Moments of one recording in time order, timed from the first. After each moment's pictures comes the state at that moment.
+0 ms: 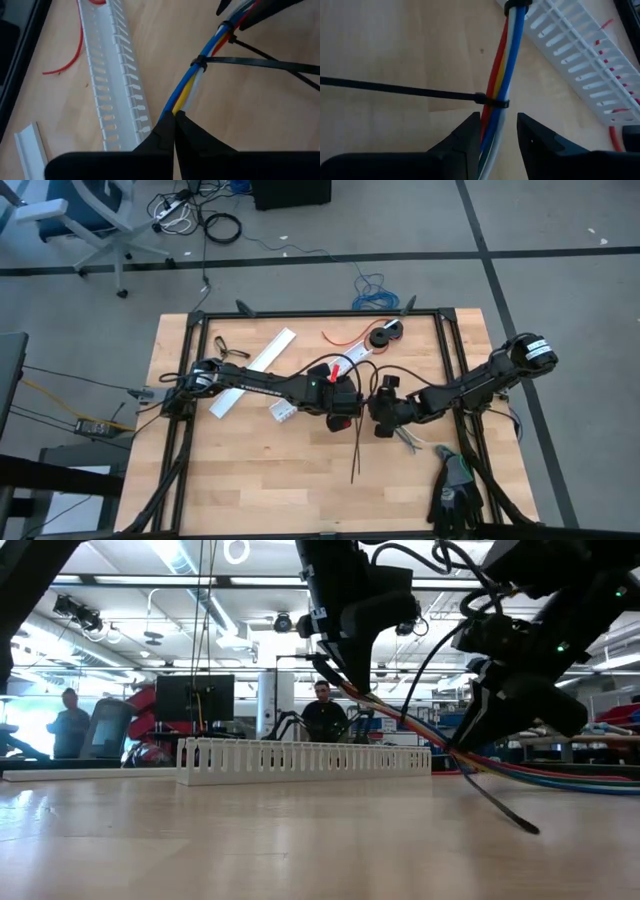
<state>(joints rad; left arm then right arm) -0.13 2.14 1.91 -1.00 -0.51 -0.38 0.30 1.42 0.59 -0.16 0.58 0.16</state>
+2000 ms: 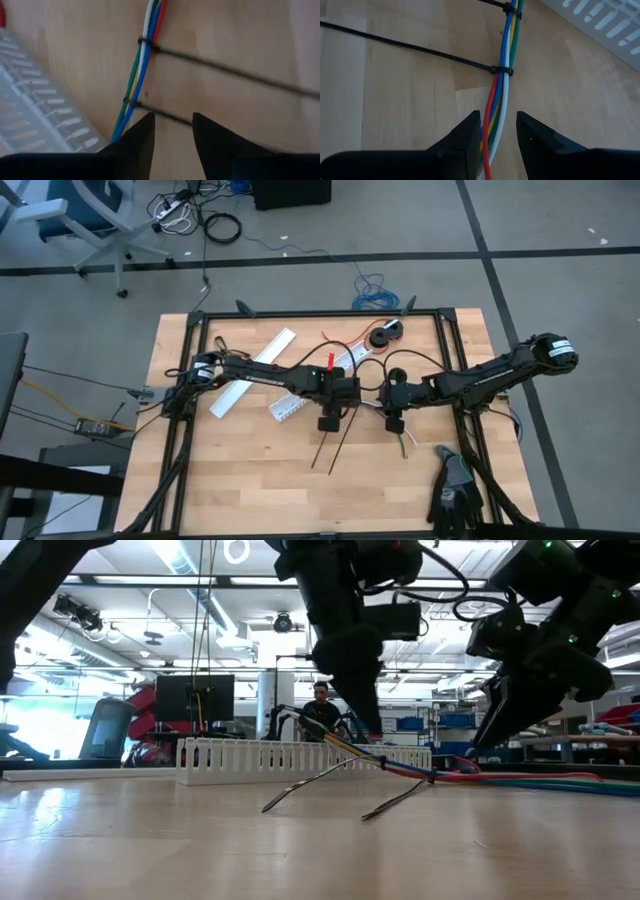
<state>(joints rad) -0.02 2.14 1.75 -0.77 -0.14 0.16 0.14 1.19 0.46 -0.13 0.21 0.21</state>
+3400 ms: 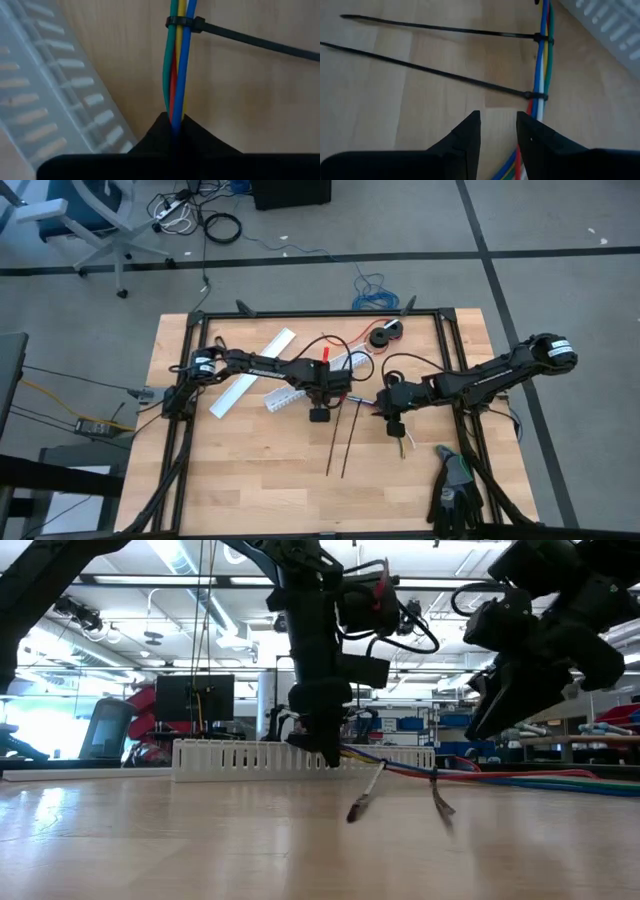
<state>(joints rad) 0.05 2.14 1.65 -0.82 -0.16 0.09 0.14 1.19 0.46 -0.05 0.11 0.10</state>
